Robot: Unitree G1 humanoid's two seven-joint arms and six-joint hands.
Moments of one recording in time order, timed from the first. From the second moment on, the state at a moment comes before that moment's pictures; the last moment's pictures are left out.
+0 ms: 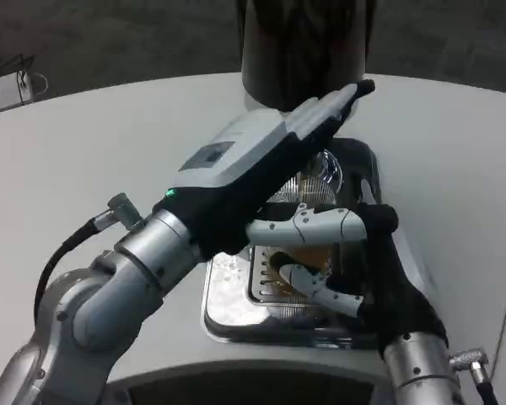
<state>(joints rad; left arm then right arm) -0.63 0.44 -0.19 -0.17 0.40 -0.09 -0.35 -0.31 0.05 0.18 -0.17 -0.52 0.31 -0.12</state>
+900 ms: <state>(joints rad) -0.38 0.32 0.00 -0.25 0.35 -0.32 -0.05 -0.35 0.05 0.20 -0.12 -0.47 0.29 -0.13</state>
